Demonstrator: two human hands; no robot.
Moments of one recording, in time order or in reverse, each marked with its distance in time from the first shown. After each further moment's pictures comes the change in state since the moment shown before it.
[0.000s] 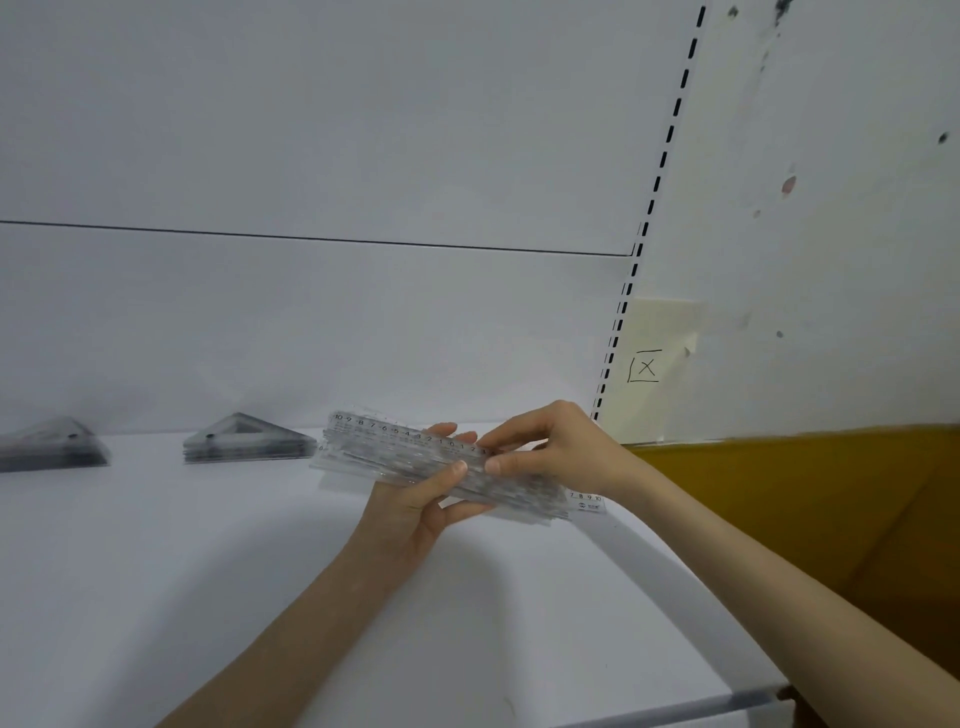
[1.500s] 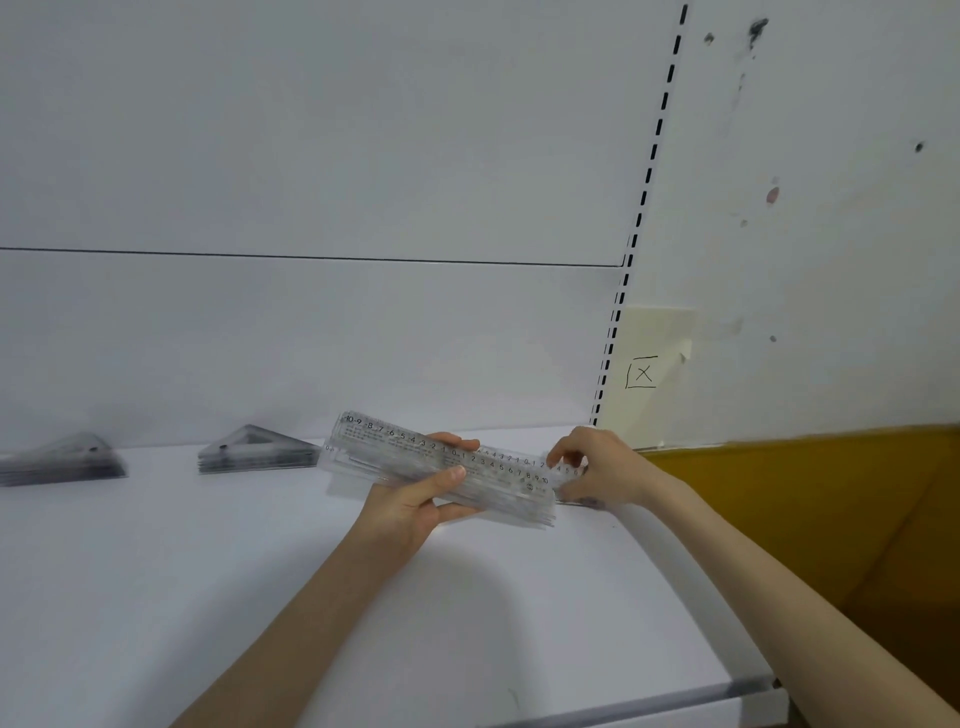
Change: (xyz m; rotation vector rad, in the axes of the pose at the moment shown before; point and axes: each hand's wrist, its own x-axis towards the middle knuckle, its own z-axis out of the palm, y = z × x) left_hand 0.005 0.005 -0.012 0.140 -0.143 0.051; right_hand -0.005 0.073 -0.025 -0.456 -0.019 0.232
